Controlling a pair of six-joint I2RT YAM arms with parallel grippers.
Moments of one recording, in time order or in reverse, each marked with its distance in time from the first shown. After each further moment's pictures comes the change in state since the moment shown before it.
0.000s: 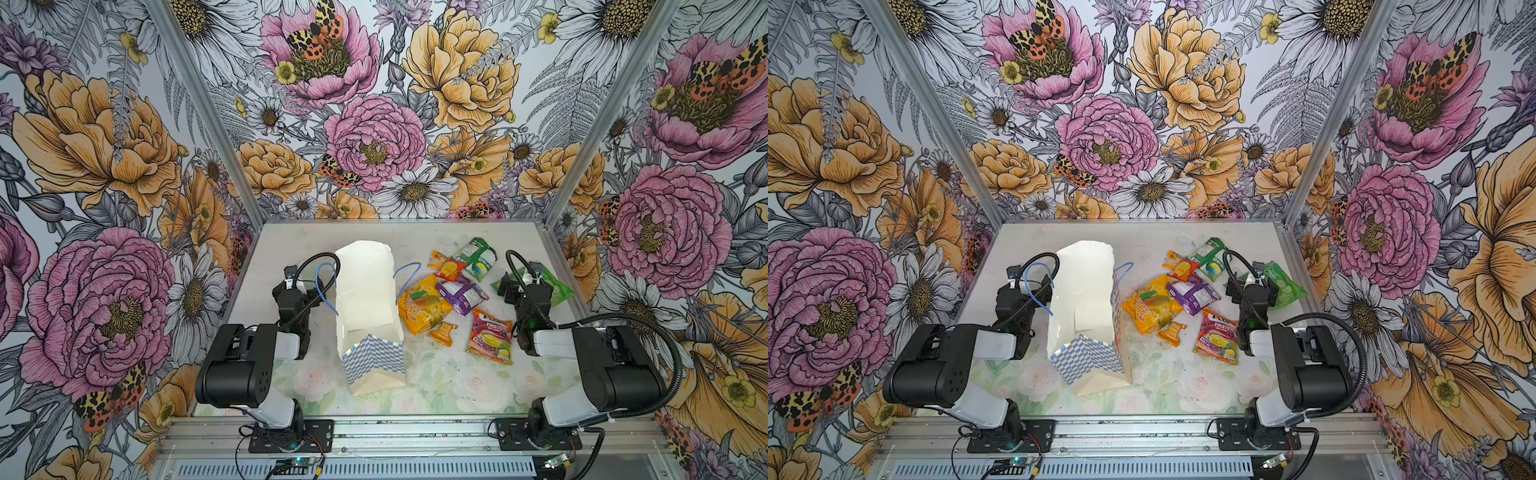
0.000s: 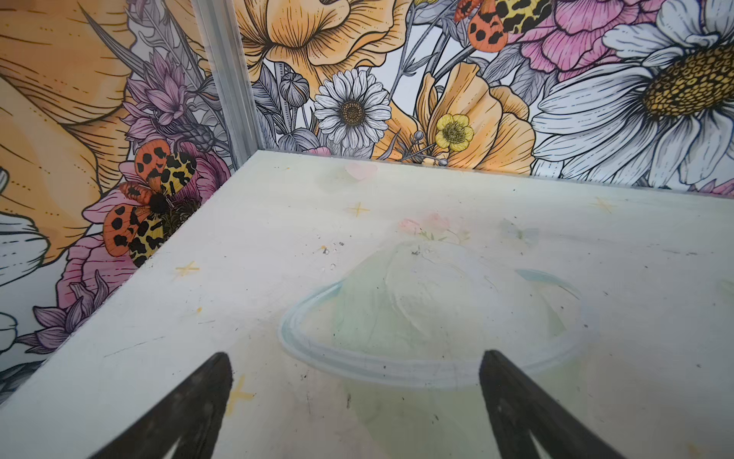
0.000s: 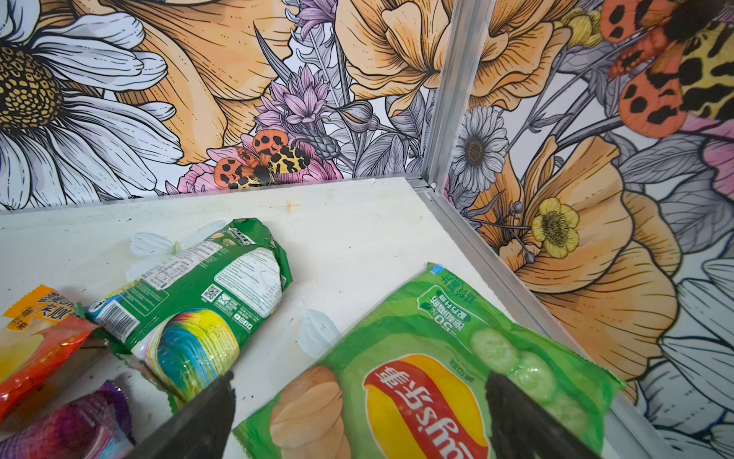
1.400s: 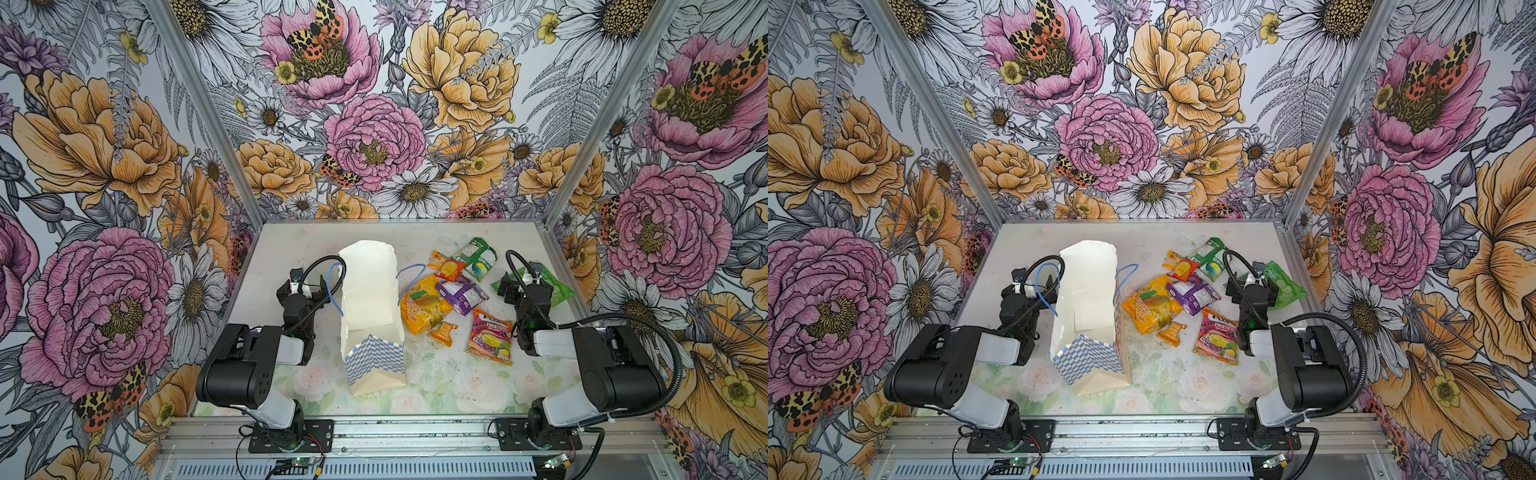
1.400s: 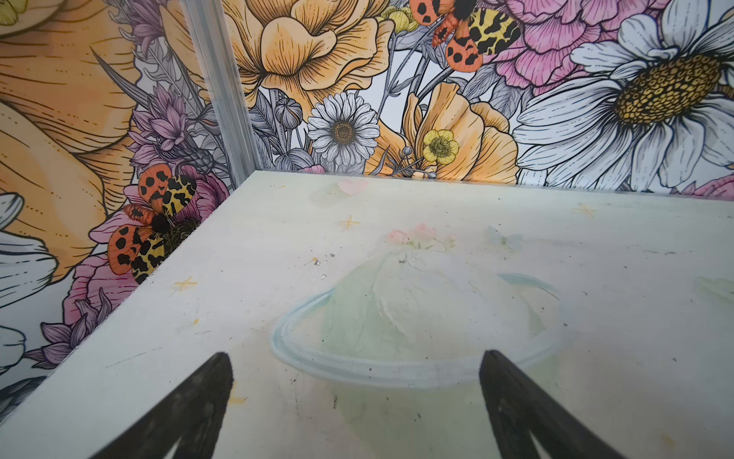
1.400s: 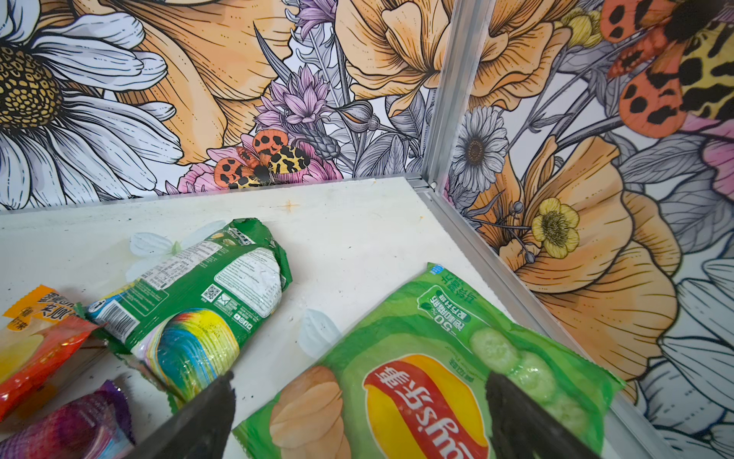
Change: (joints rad) left arm -0.068 0.002 -0.062 0.141 -0.084 0.037; right arm 0.000 0.000 0.000 0.000 0.000 0.000
